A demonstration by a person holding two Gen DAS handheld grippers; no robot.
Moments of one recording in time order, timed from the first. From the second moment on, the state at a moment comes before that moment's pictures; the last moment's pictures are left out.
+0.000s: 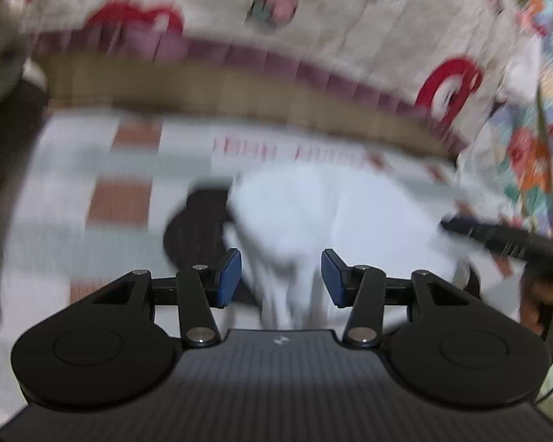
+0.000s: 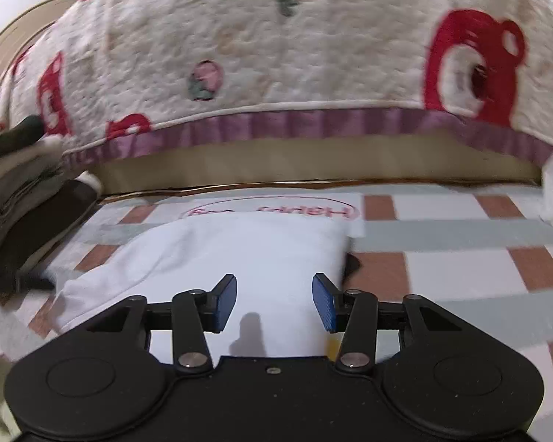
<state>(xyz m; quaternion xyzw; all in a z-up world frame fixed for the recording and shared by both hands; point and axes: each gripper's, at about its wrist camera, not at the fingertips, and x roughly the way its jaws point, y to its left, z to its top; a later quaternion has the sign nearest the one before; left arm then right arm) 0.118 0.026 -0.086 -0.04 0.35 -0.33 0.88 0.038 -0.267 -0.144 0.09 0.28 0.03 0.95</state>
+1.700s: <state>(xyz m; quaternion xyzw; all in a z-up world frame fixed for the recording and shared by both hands) 0.129 -0.013 -0.145 -0.07 0.45 -0.33 0.83 -0.005 -0.327 -0.210 0.48 0.31 0.07 0.82</state>
